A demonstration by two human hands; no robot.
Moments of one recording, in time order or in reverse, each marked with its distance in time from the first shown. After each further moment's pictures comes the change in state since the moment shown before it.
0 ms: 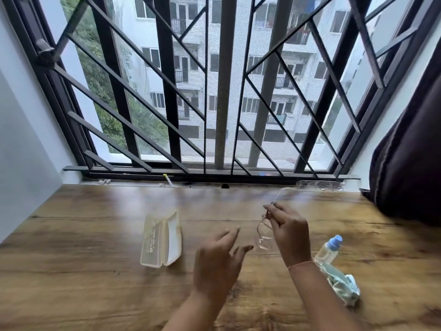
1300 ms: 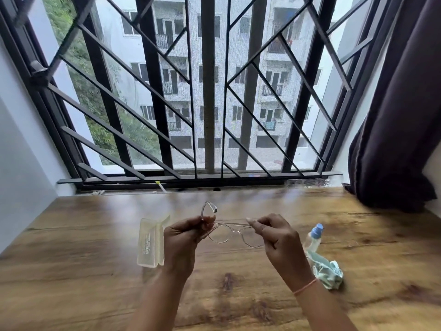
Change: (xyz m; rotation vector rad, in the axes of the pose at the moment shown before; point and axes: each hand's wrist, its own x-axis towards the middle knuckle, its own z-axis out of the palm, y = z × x) left_hand 0.021 -0.018 -0.024 -1.205 0.098 -0.561; right_hand -0.037 -0.029 -0.048 0.166 -0.052 -0.196
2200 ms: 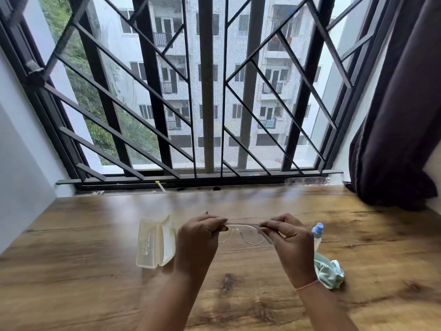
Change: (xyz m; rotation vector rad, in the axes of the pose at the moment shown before) left_hand -0.013 0.008 0.023 1.114 -0.151 0.794; right_hand 0.001 0.004 -0.004 0.239 0.178 0.314
